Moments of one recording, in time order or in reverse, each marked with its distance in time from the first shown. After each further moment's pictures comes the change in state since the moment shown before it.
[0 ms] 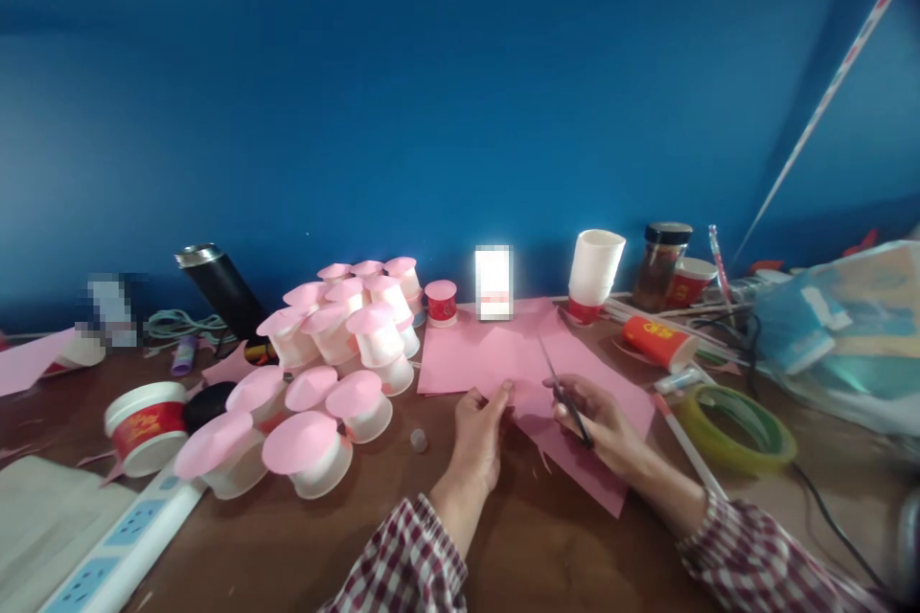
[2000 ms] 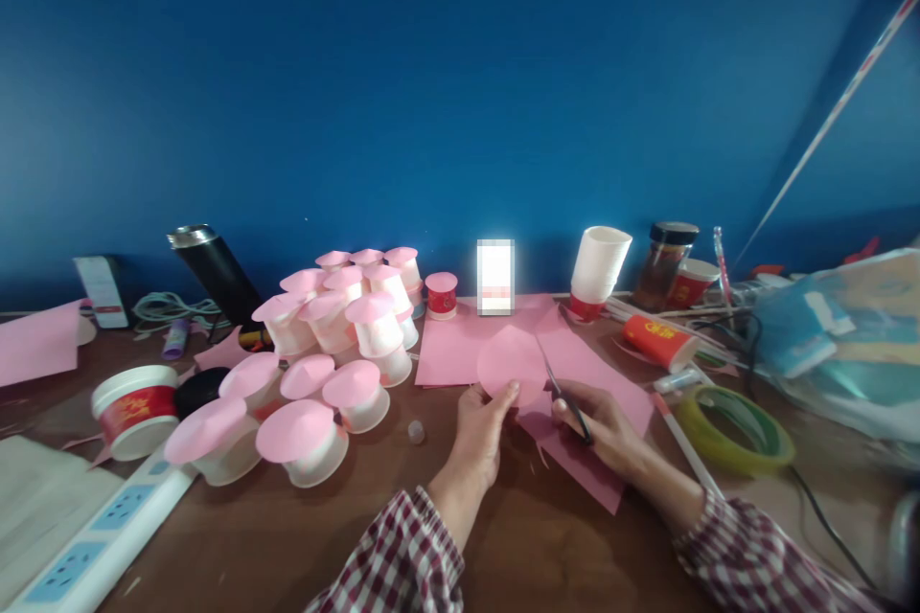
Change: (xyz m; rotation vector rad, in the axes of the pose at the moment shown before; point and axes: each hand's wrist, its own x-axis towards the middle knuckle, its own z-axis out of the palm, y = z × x) left_hand 0.002 -0.007 -0.007 0.056 -0.139 0.023; right_hand -0.001 -0.010 -0.001 -0.145 -0.025 0.054
